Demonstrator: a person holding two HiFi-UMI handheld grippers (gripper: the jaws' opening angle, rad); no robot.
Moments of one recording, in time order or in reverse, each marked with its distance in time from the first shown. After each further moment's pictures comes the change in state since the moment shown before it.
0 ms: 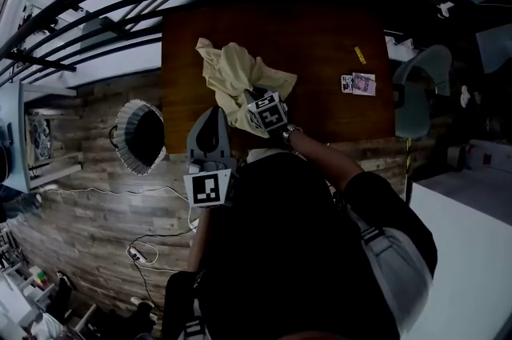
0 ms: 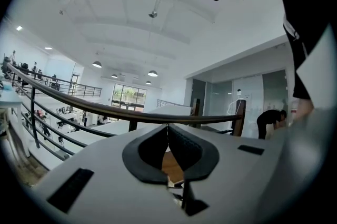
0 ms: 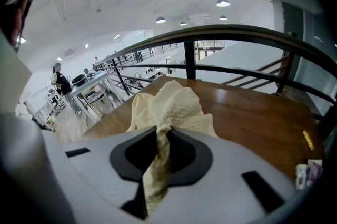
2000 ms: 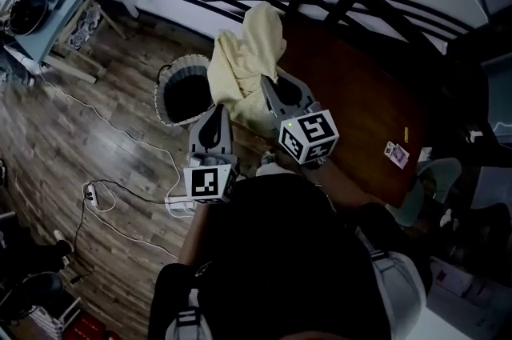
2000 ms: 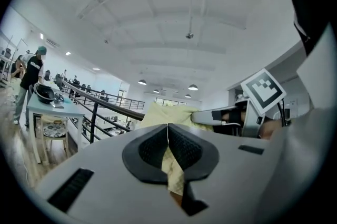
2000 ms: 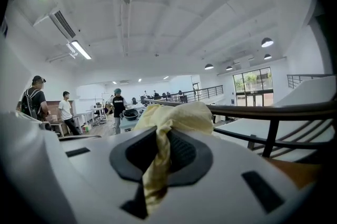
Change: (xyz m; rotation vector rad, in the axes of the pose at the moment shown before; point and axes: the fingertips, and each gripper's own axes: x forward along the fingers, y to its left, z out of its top) left arm -0.233 0.197 0.030 -0.059 -0.166 0.460; right arm -0.141 0.338 0.210 -0.260 -0.521 0.430
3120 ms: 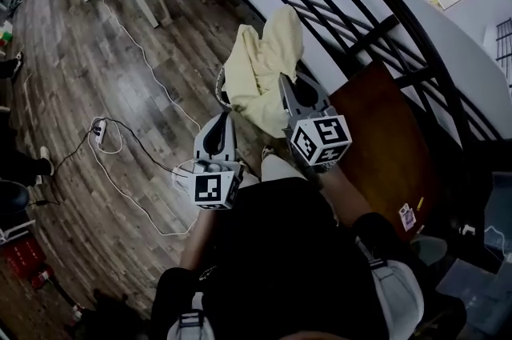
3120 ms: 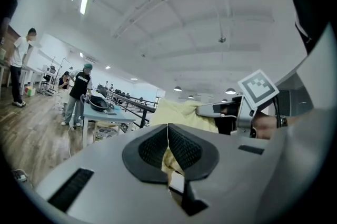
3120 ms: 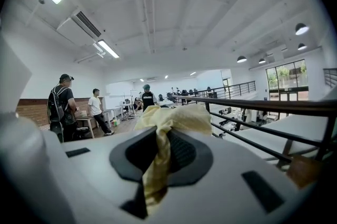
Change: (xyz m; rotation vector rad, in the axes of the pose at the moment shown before) left arm -0.168 0.191 0.017 -0.039 -0.075 0.415; right arm 0.120 0.221 -0.006 -0.073 0.034 0.311
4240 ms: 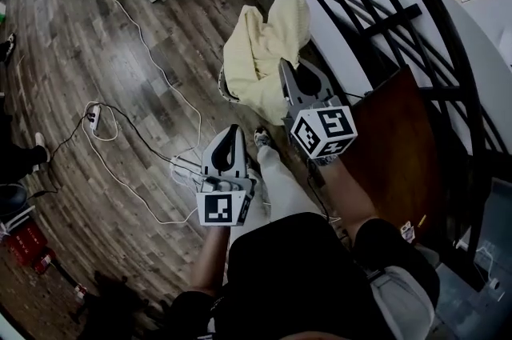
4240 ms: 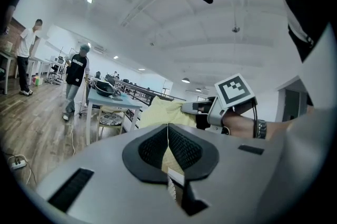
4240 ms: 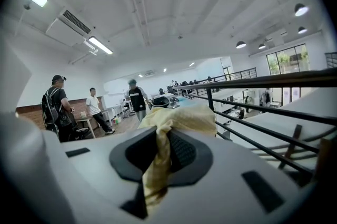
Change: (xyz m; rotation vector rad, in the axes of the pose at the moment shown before) left arm 0.077 0.033 -0.080 -0.076 0.114 0.080; right arm 0.141 -0.061 -0.072 0.083 0.068 0.037
